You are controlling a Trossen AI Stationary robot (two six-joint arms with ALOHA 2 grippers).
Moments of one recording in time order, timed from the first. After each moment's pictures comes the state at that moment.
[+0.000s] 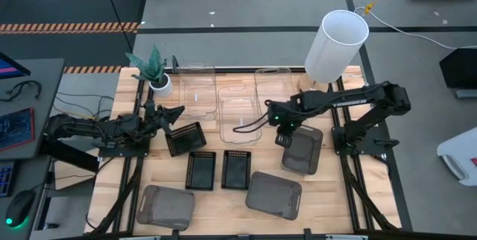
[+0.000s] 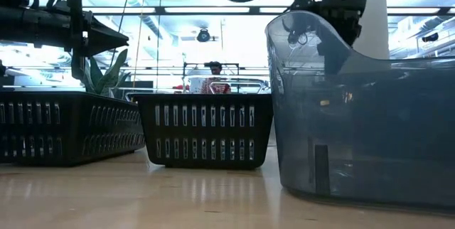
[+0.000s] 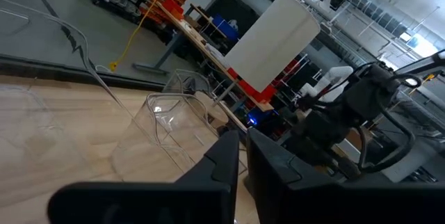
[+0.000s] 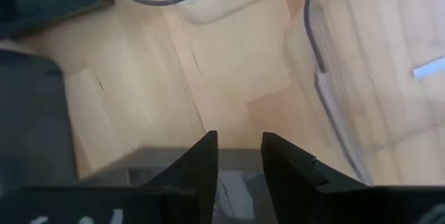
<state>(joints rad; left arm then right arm) -0.08 0.22 0.01 0.29 -0.62 -0.71 -0.04 1.48 1.15 -0.99 -0.02 0.32</state>
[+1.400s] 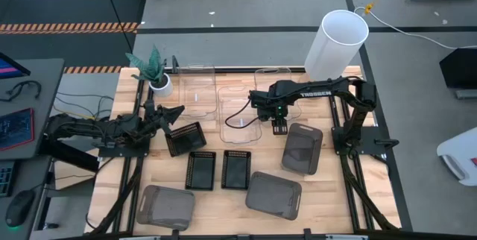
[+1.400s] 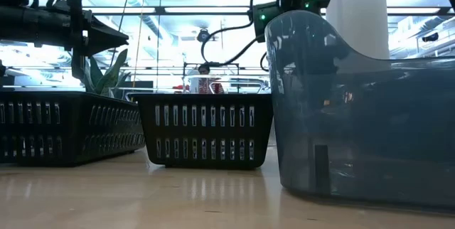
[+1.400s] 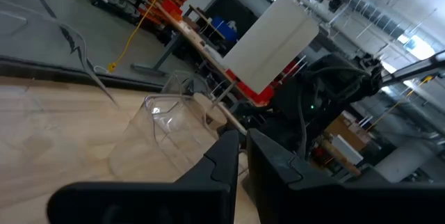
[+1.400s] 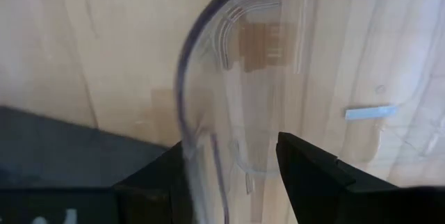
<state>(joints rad) -0.08 0.22 0.01 0.30 -0.62 -0.71 -0.23 1.80 1.34 -1.14 0.02 -0.19</state>
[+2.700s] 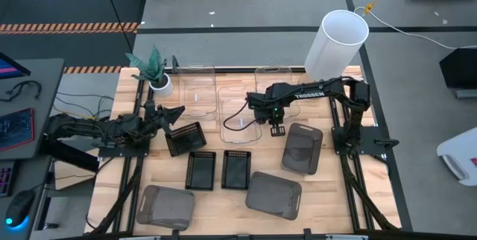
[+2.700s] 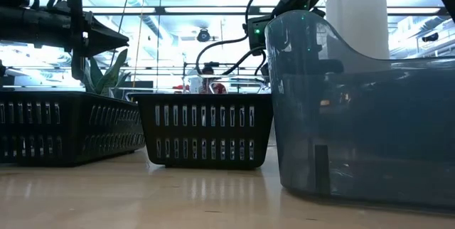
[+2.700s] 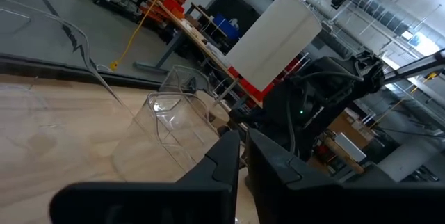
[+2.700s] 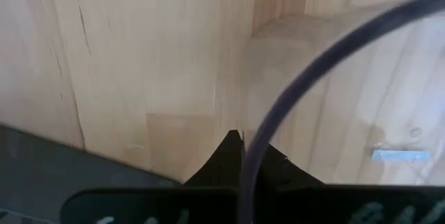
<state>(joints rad) -0.08 0.22 0.01 0.30 -0.62 -0.71 -0.24 1.86 1.32 -1.06 -0.01 -0.26</state>
